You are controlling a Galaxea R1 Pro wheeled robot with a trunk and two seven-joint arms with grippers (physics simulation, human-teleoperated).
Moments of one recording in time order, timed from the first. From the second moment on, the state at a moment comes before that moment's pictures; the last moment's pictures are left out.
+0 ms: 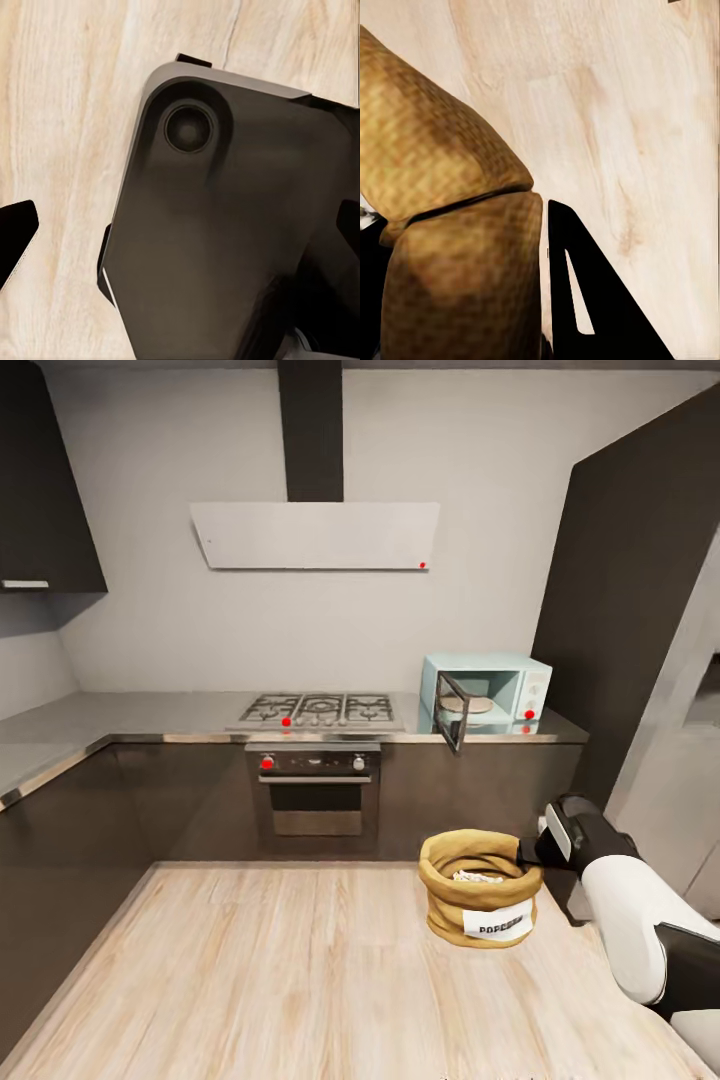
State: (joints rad) left arm 0.00 -0.02 0.00 -0.05 0.27 -0.12 0.08; right arm -1.04 -0.16 -0.30 -0.46 0.23 1.04 0.03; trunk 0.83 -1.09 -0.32
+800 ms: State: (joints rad) left arm 0.00 -0.02 0.00 -0.05 0.28 -0.12 0.08; right arm -1.04 -0.18 -0.30 -0.46 0.23 1.04 0.03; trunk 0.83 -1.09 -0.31
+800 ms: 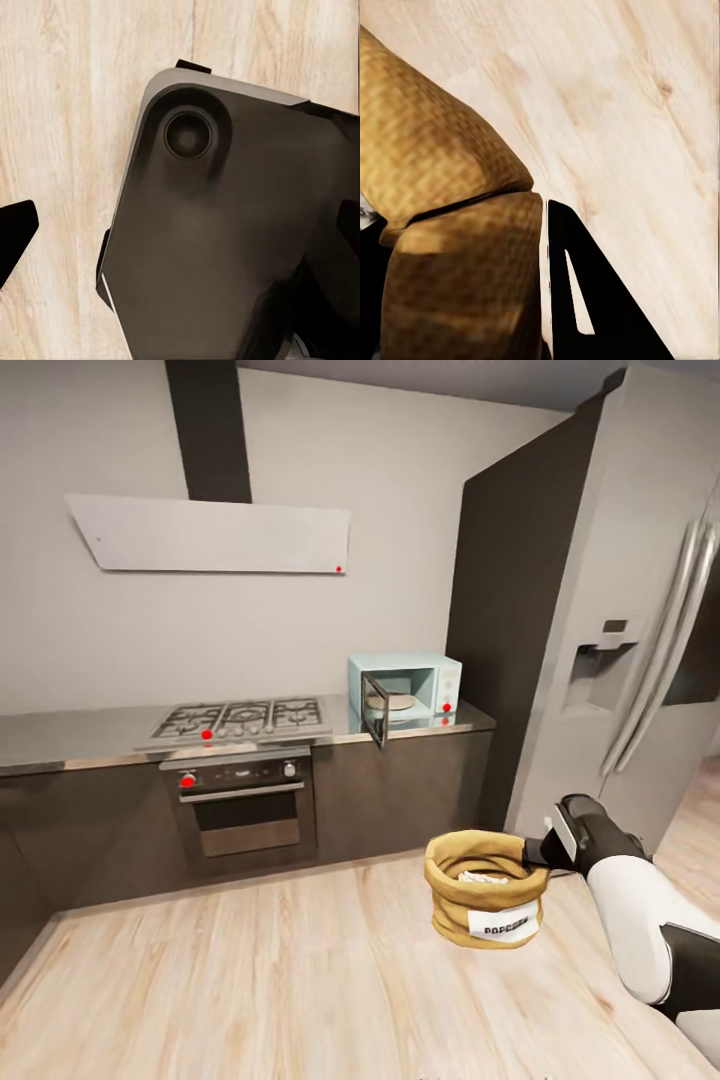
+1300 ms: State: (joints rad) left arm 0.00 -0.02 0.01 -0.05 0.28 -0.12 0.08; right arm -1.04 -0.19 -0.30 -0.46 0.23 1.04 0.03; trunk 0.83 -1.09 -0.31
